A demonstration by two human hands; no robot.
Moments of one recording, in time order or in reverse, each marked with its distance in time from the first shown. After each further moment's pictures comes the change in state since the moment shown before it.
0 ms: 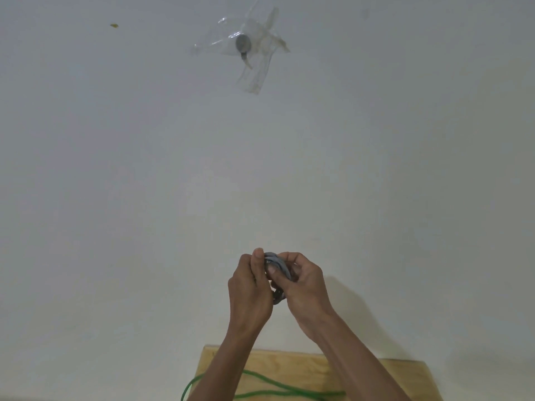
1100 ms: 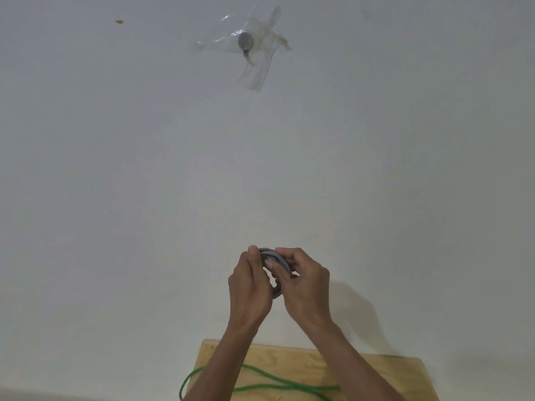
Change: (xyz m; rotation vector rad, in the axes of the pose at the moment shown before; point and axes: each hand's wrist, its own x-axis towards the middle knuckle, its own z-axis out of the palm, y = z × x) left_hand -0.005 -0.004 -0.001 -0.015 -0.027 -0.017; right_hand -0.009 0.002 0.002 -0.406 0.173 -0.299
